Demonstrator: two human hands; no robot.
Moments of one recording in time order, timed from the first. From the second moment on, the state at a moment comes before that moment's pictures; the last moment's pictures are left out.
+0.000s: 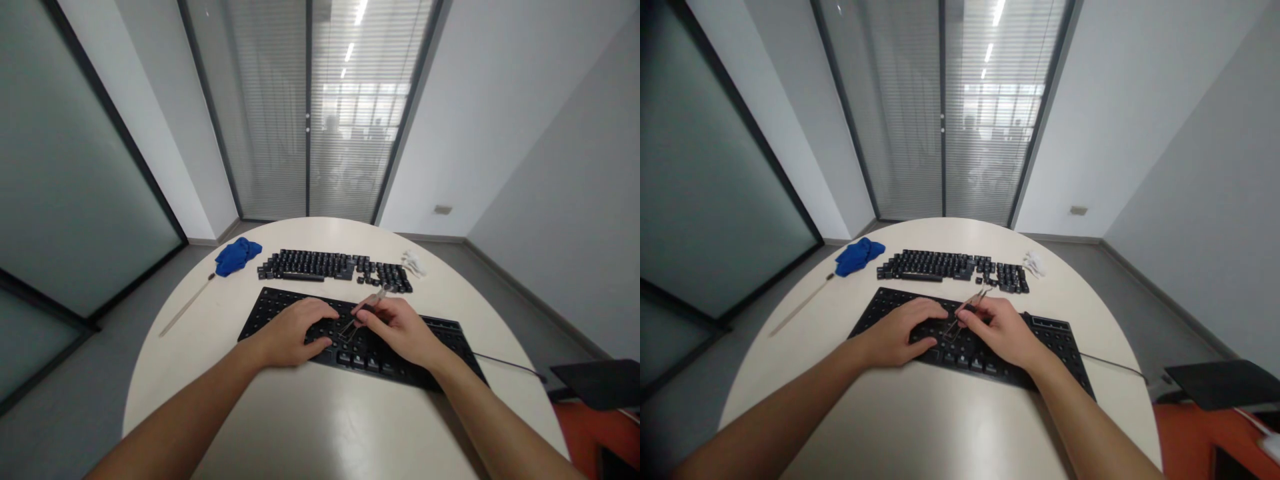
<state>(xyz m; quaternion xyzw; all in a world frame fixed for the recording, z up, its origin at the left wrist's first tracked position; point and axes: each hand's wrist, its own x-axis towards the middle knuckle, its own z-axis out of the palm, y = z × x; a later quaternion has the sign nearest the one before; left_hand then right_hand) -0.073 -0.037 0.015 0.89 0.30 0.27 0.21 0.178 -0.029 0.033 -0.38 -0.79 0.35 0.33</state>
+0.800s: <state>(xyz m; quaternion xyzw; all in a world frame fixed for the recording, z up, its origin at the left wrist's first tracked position) -0.074 -0.035 0.008 0.90 0.31 0.25 0.20 0.167 -0.044 0.048 -0.24 -0.90 0.31 0.19</state>
